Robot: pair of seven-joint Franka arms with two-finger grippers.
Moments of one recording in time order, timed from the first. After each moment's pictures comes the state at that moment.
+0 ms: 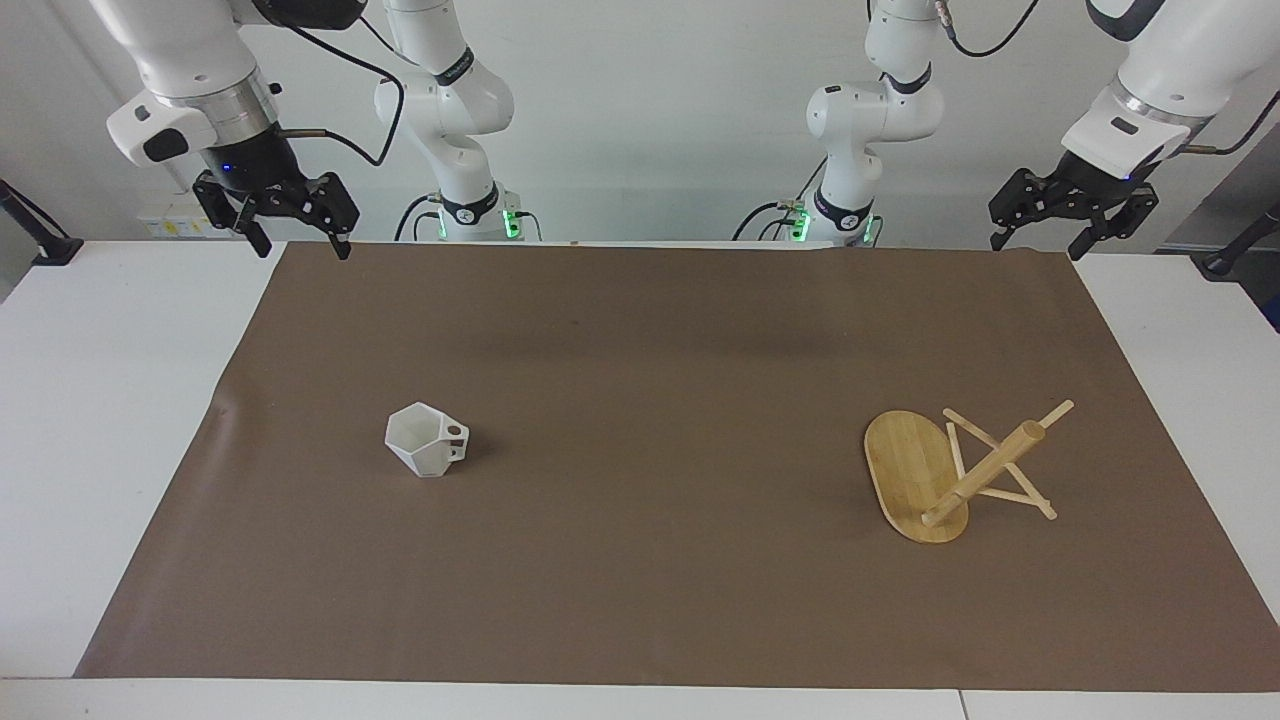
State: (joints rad) left arm -0.02 -0.03 0.00 -1.52 -0.02 1.44 0.18; right arm 0.01 -0.02 -0.06 -1.52 0.00 1.53 0.00
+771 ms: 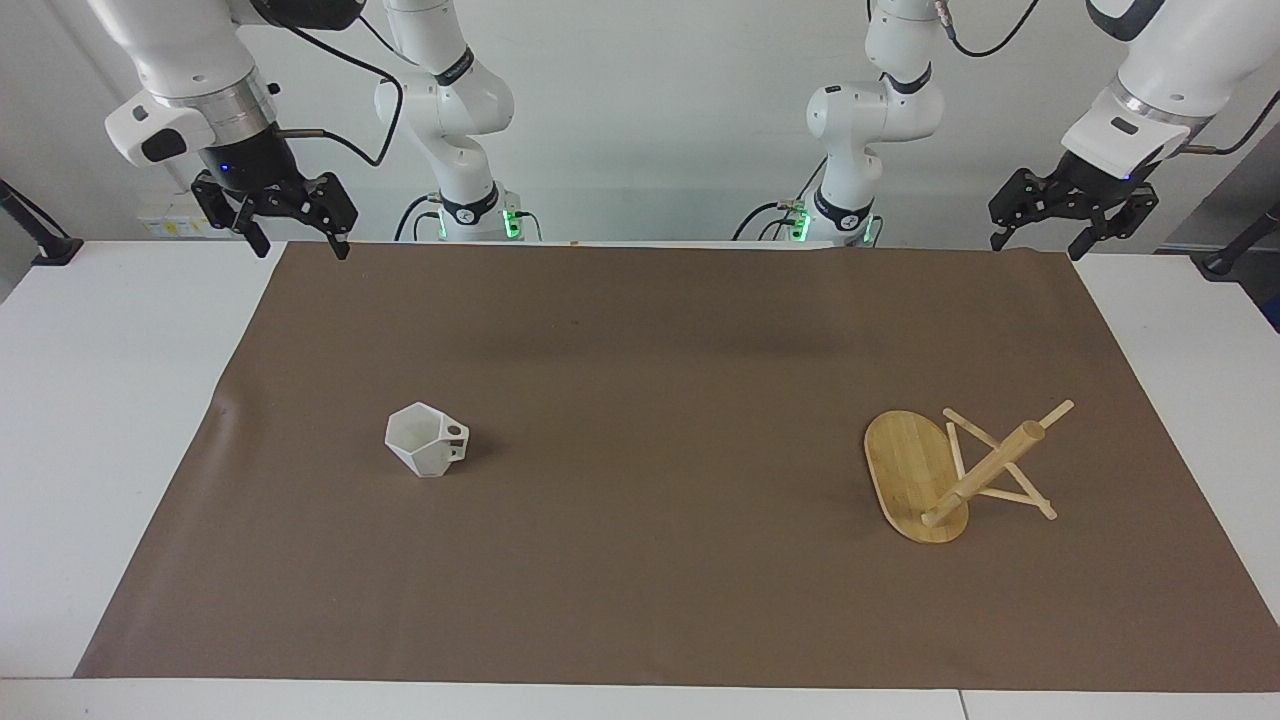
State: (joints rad) left arm -0.02 -0.03 0.00 -1.52 -0.02 1.44 0.18; right arm 0.01 -0.02 -0.06 -1.52 0.00 1.53 0.00
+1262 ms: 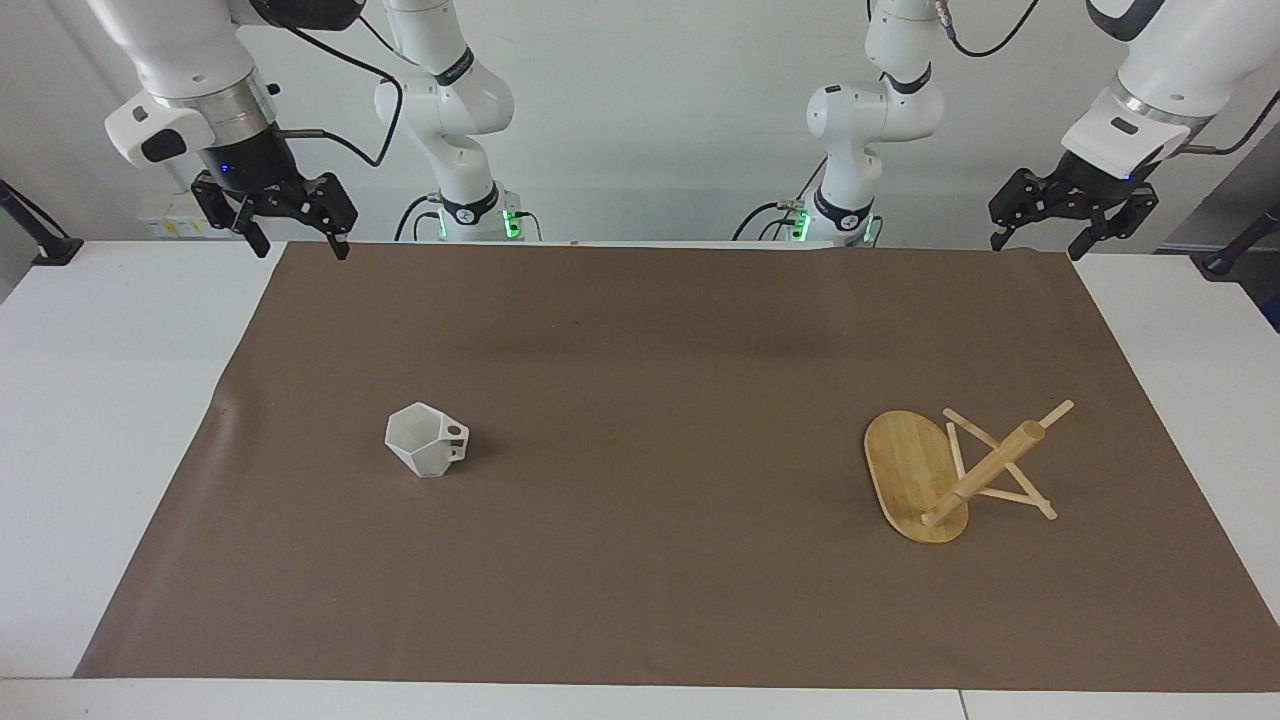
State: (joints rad) left arm -0.02 -0.03 0.00 -1.52 -0.02 1.44 0.18; right arm 0.01 -0.02 -0.06 -1.52 0.00 1.53 0.00
